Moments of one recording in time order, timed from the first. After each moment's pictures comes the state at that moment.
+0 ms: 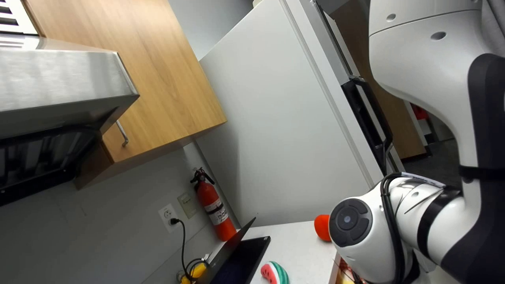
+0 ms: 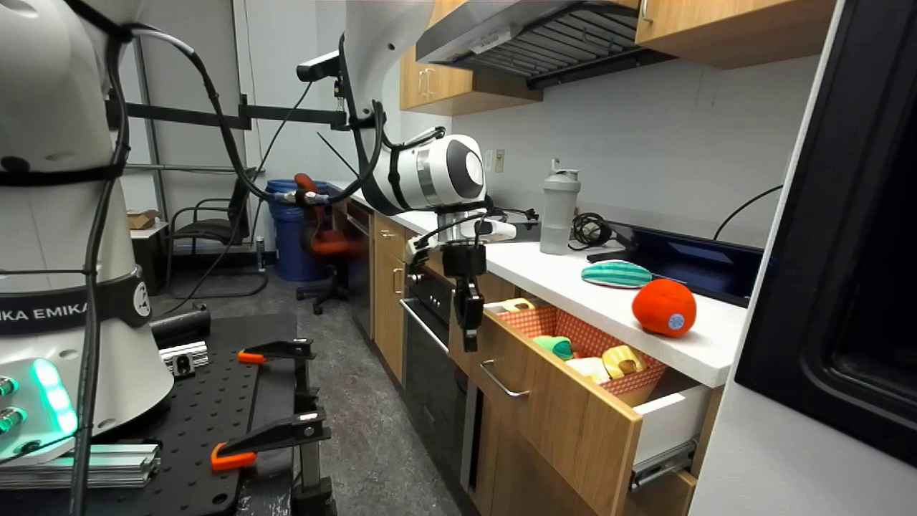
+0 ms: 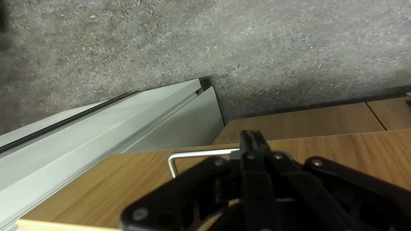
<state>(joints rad) 0.27 0.46 -0.05 -2.31 -0.68 2.58 1.02</state>
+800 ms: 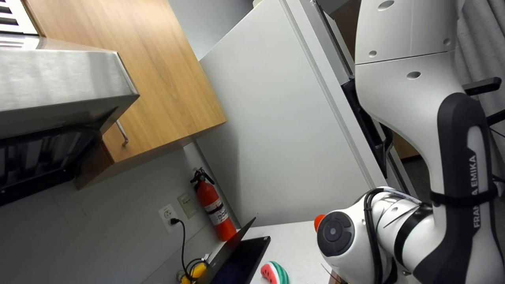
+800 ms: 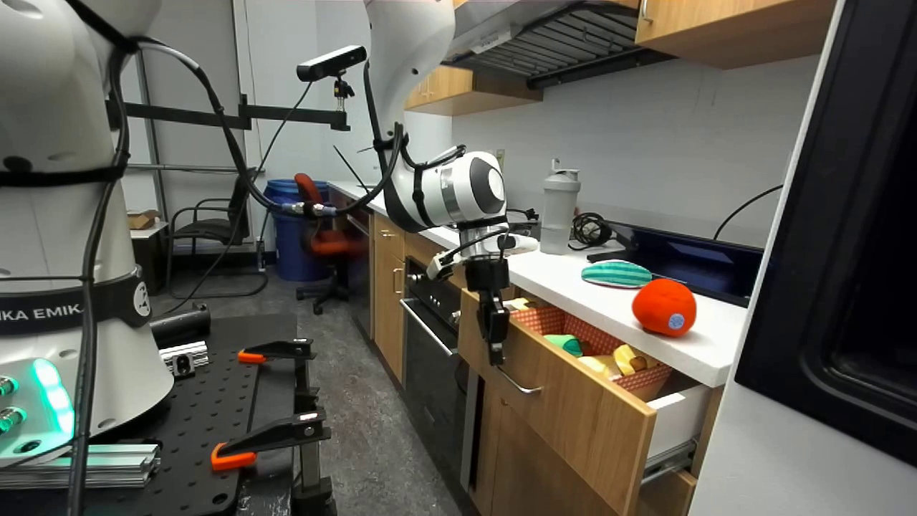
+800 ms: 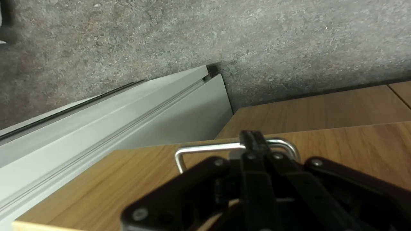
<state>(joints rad) 0.29 0.58 -0.11 -2.18 -0.69 2.58 1.02</state>
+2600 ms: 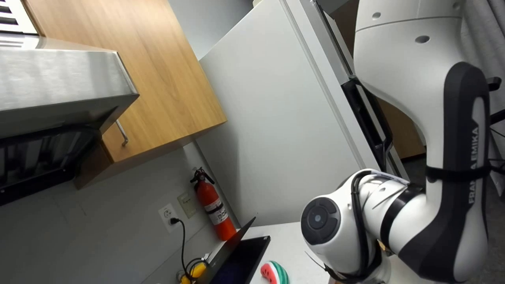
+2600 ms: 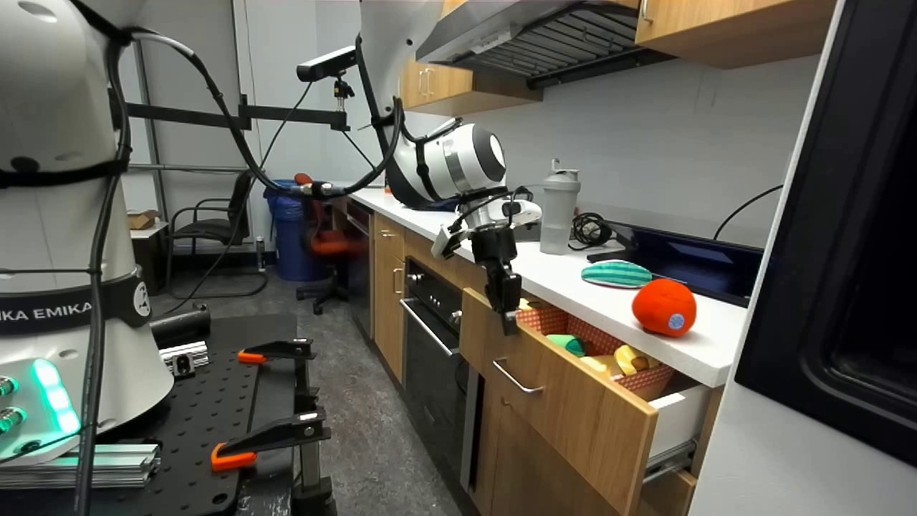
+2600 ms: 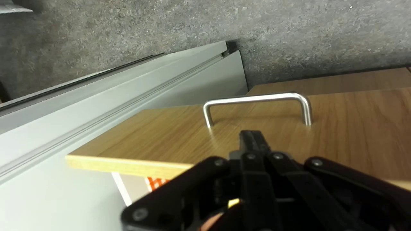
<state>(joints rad) 0.34 0.48 -0.13 -2.18 -0.76 2.47 1.02</state>
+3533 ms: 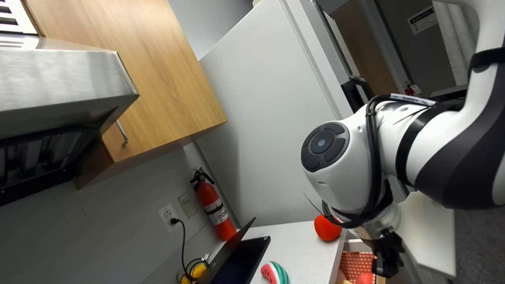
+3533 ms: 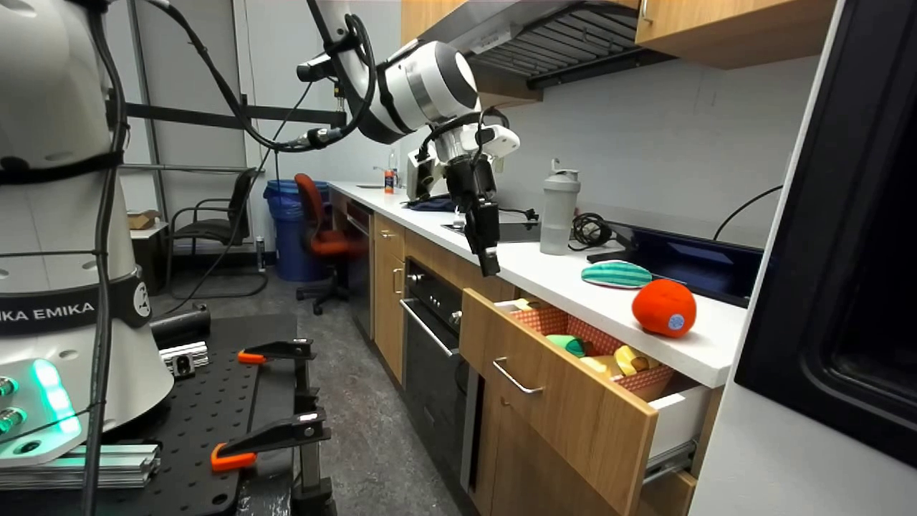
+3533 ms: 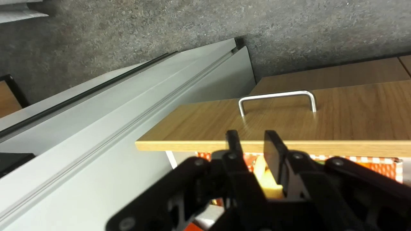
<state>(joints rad) 0.27 0.12 0.00 -2.38 -0.74 2.34 1.02</state>
